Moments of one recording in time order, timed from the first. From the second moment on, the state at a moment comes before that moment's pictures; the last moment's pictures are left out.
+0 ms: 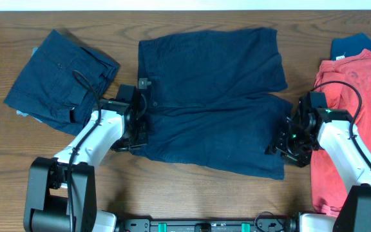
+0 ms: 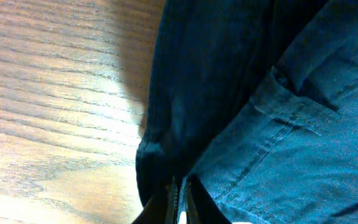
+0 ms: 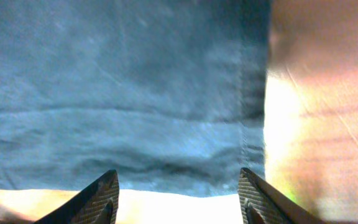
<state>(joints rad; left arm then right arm) -0.19 1.62 0.91 -0.87 0.02 -0.35 -0.04 1.48 0.85 -1.04 -0.27 0.37</state>
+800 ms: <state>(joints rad) -0.19 1.62 0.91 -0.88 0.01 -0.35 -0.05 1.46 0.61 -0.88 -0.22 0.61</state>
